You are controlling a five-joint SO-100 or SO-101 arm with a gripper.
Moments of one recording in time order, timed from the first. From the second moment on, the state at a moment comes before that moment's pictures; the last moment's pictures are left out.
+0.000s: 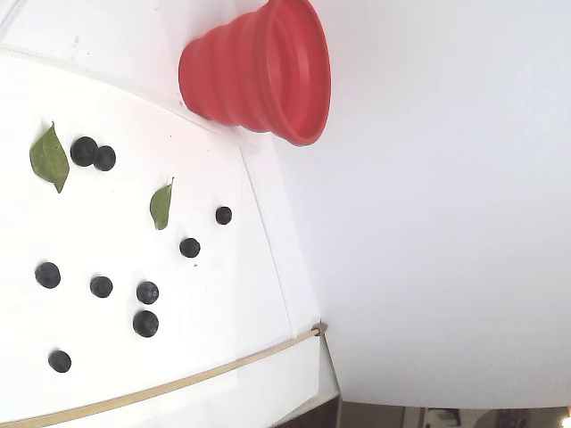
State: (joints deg) arm 6.8 191.9 105.6 100.2 -9.6
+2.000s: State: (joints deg) arm 8.6 191.9 104.8 99.2 -9.4
